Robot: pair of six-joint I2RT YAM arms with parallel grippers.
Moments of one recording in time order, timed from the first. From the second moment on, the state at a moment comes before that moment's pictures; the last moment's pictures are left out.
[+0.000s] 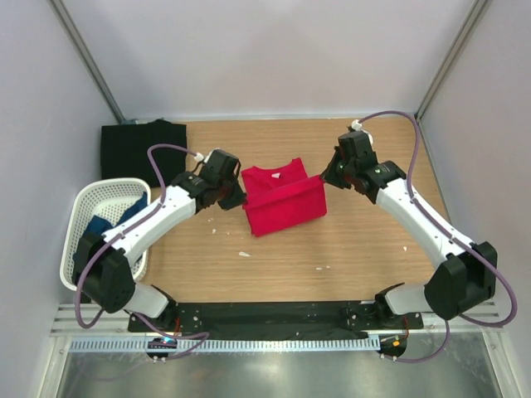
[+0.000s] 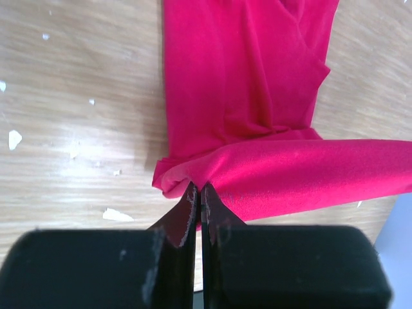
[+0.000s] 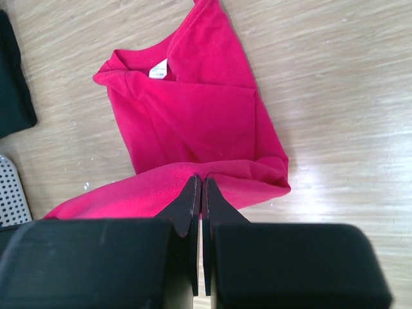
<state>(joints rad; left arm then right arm) -0.60 1.44 1.17 -0.63 -0.10 -0.97 0.40 1.35 1.20 -0.58 0.09 0.70</state>
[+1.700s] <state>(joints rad) -0.30 2.16 1.90 -0.65 0.04 -0.73 0.22 2.17 1.80 -0.39 -0.06 0.62</state>
